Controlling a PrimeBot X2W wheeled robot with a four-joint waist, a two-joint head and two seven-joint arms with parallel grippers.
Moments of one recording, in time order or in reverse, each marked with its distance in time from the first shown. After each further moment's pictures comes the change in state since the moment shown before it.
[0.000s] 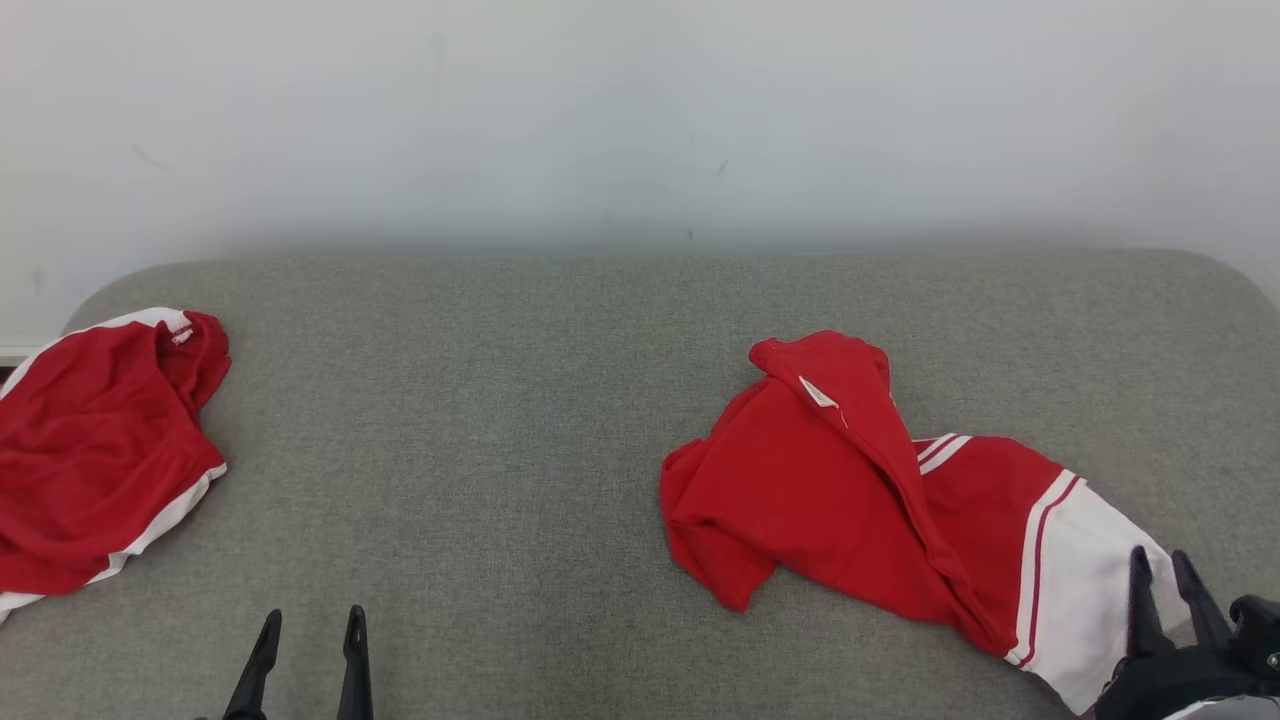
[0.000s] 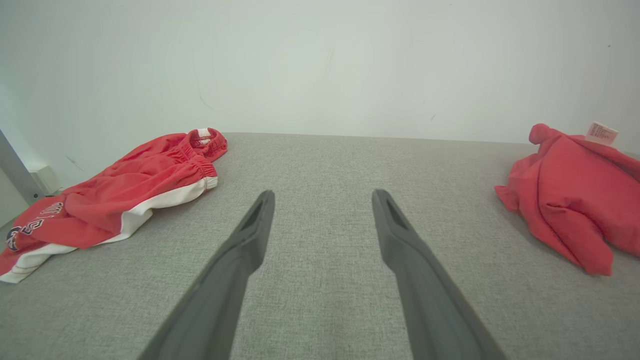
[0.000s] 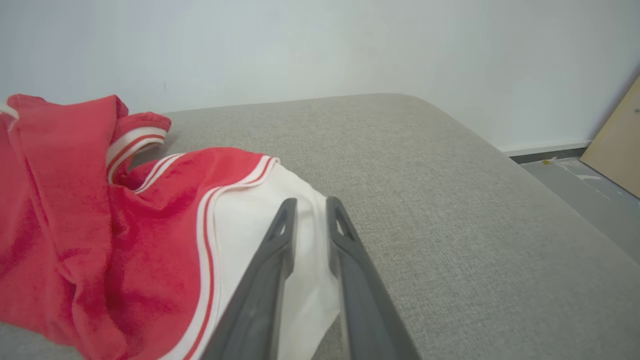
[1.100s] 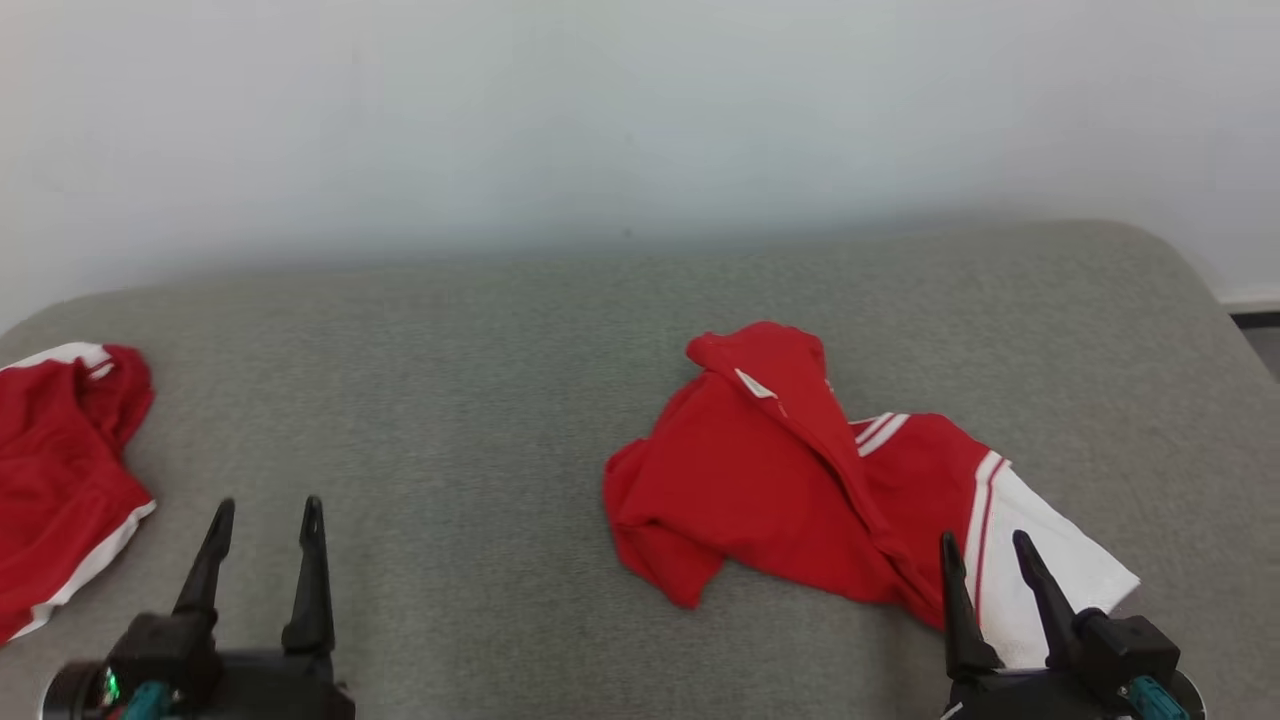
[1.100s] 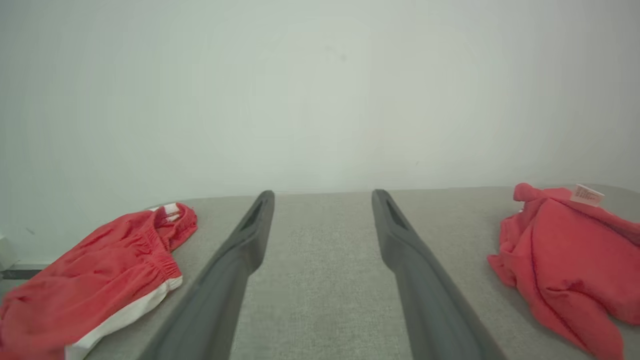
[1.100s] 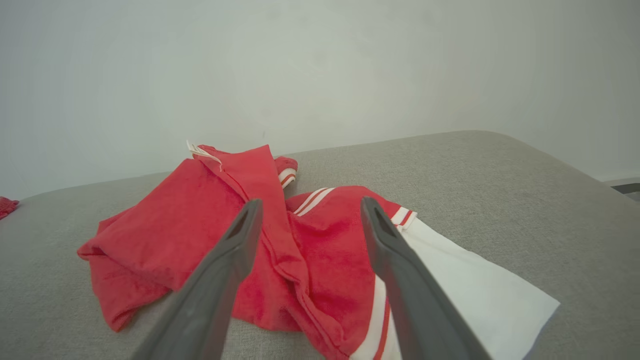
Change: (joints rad) left arm -0.161 0.077 -0.002 0.027 -0.048 0.000 0.000; right arm 0.113 0.206 0.180 -0.349 -0.040 0.000 0.000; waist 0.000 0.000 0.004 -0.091
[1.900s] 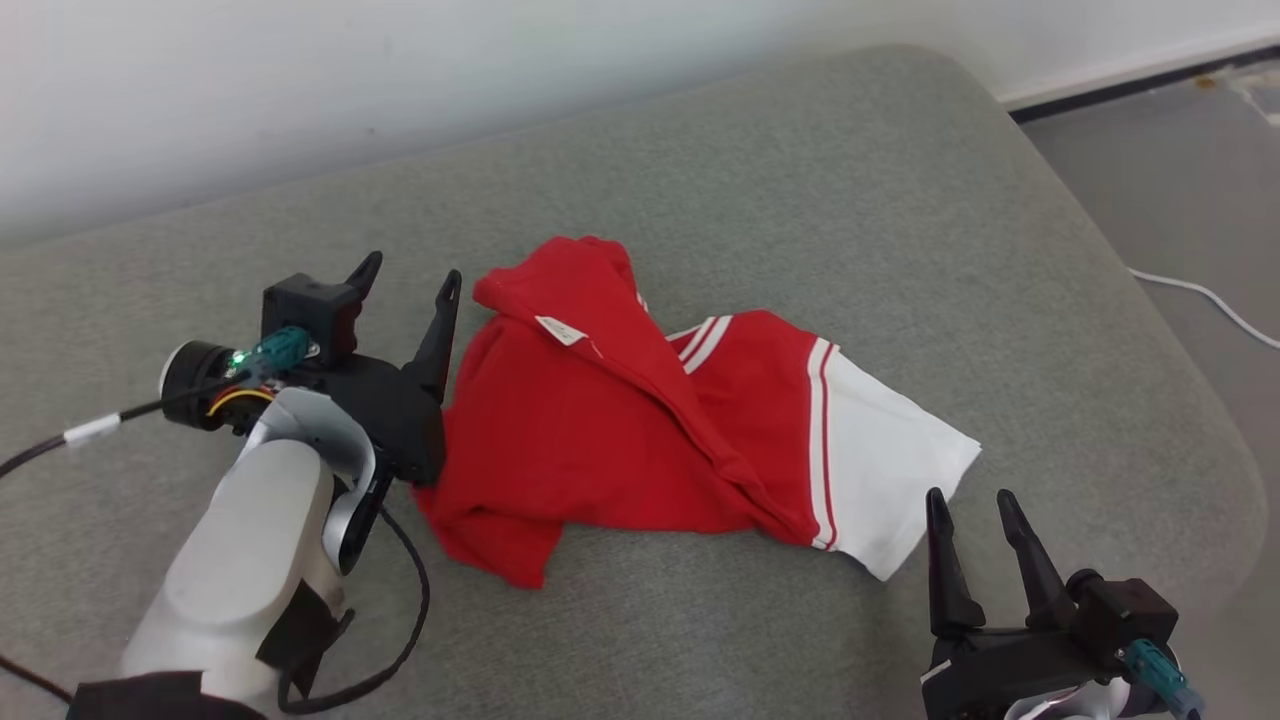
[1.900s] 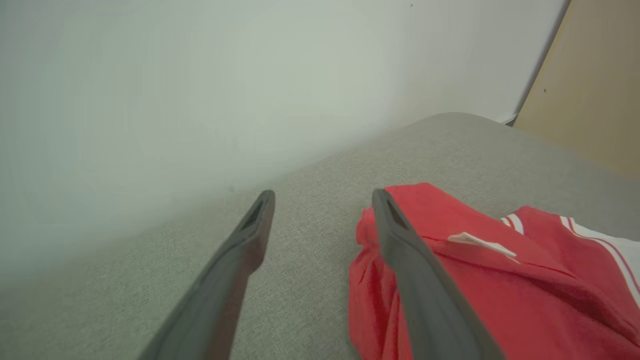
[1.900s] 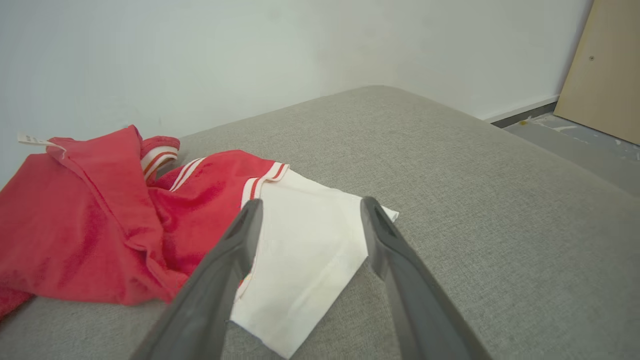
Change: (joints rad) left arm -0.653 0.073 -0.423 0.489 -0.202 0.000 0.150; right arm -0.060 0.003 0.023 0.004 0.080 0.000 0.000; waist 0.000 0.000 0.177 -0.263
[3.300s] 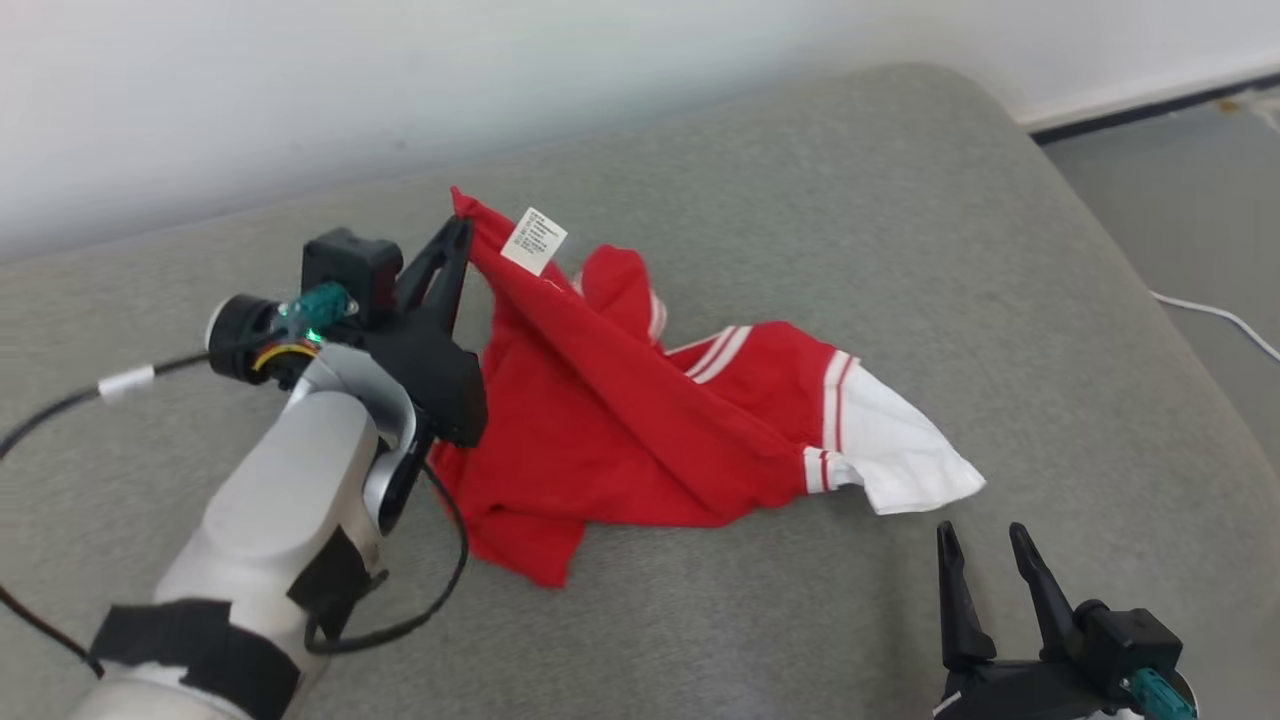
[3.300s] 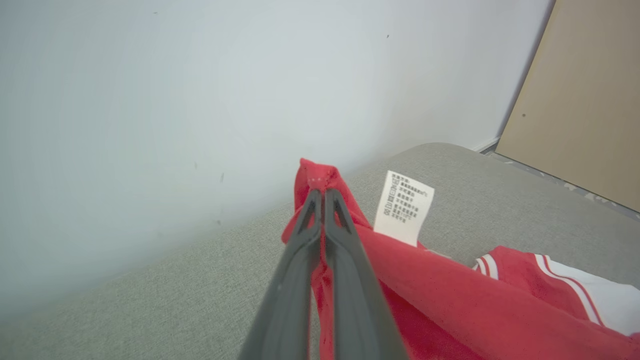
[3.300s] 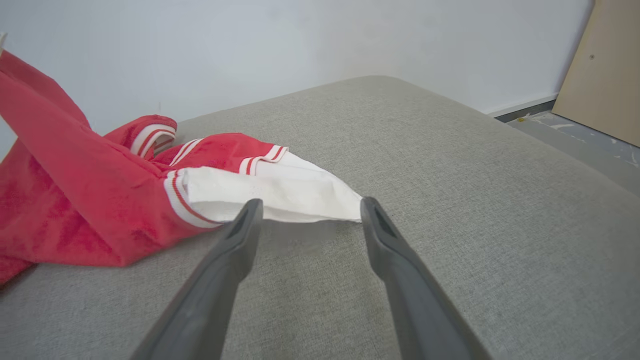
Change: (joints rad) left arm -0.203 -0.017 -0.301 0.227 -0.262 0.024 -0.137; right arm 0.040 0.001 -0.014 0.003 -0.030 0.000 0.000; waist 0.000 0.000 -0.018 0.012
